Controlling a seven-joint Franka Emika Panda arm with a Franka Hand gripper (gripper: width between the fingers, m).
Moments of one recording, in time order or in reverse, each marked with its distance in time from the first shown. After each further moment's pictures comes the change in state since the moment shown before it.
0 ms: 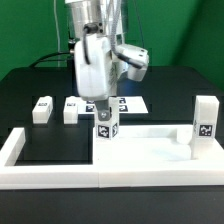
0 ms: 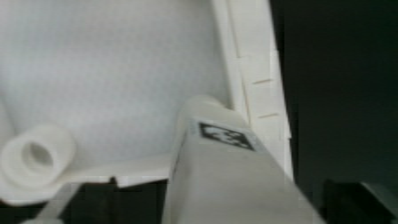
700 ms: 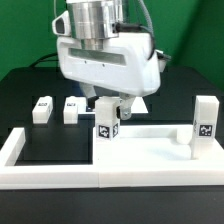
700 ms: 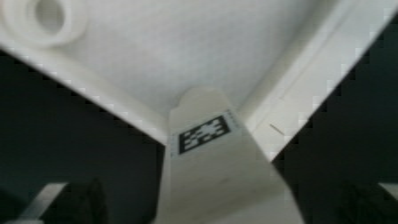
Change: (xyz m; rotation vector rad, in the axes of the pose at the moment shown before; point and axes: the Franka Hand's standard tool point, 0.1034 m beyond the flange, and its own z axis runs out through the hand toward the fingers) arm 0.003 0.001 0.002 -0.040 0.026 -0.820
